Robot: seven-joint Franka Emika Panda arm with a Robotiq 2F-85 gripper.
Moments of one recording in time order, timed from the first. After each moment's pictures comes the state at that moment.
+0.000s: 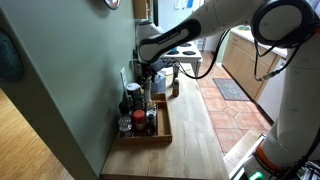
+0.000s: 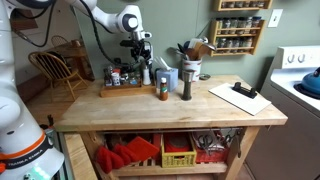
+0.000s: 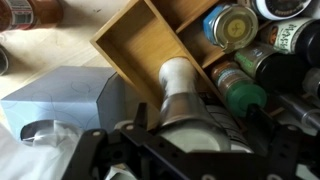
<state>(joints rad) 0.17 0.29 0.17 -1.77 -0.13 2.15 0.06</state>
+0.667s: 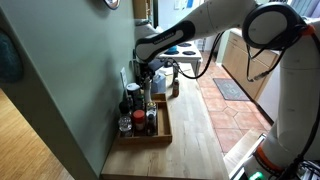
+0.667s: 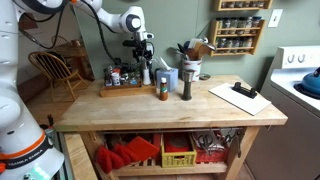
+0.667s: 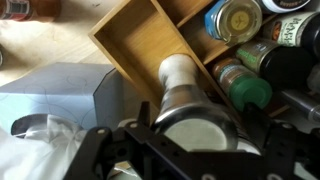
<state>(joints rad) 0.17 0.36 0.17 -1.67 -0.13 2.08 0.04</state>
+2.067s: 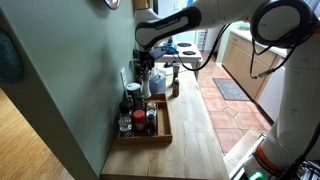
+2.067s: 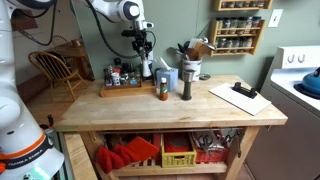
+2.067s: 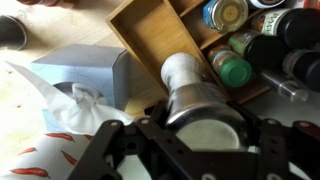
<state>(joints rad) 0.17 0.29 0.16 -1.62 -0.10 2.00 -0.02</state>
